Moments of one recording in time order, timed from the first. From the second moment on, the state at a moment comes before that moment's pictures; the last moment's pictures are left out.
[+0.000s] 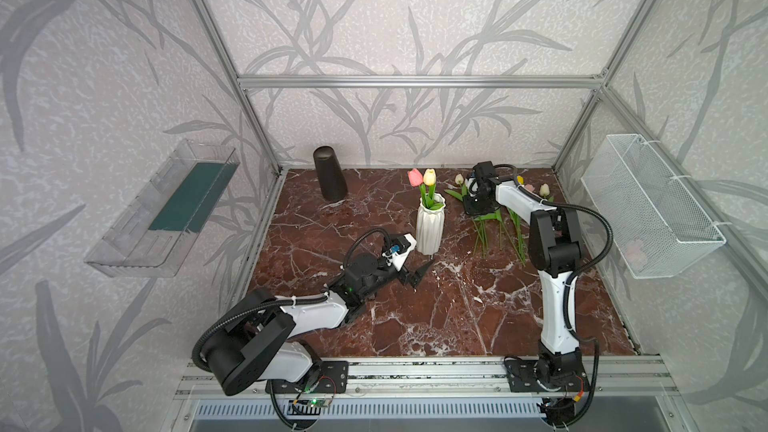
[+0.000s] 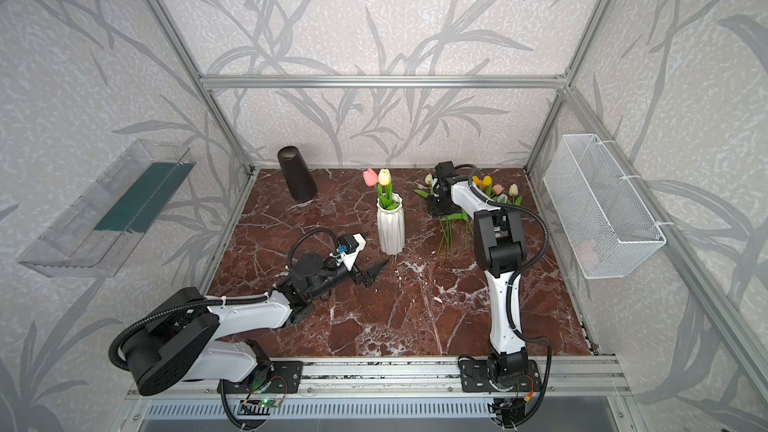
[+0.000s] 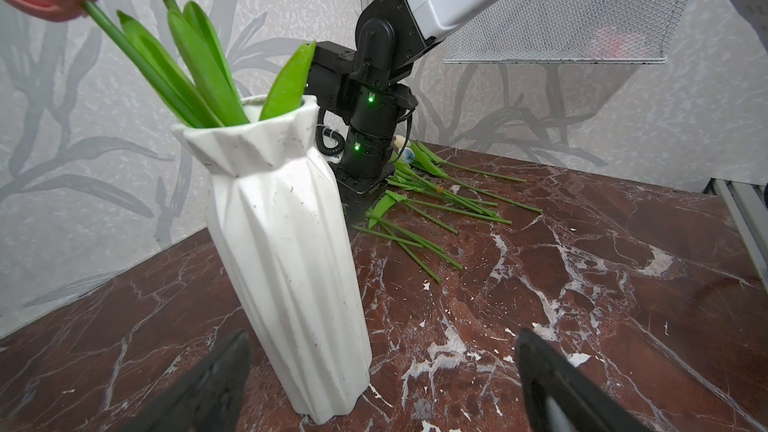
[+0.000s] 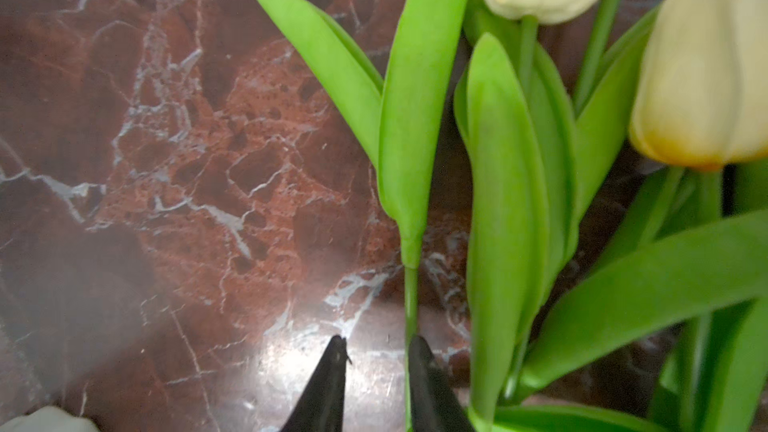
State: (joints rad) left arm -0.74 1.38 0.39 0.95 0.17 0.10; right arm 0.21 2.27 1.81 -0.71 -0.09 0.10
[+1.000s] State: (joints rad) left arm -0.74 1.19 0.32 0.93 0.08 0.09; right arm 0.25 1.85 1.47 -0.42 -0.26 0.21
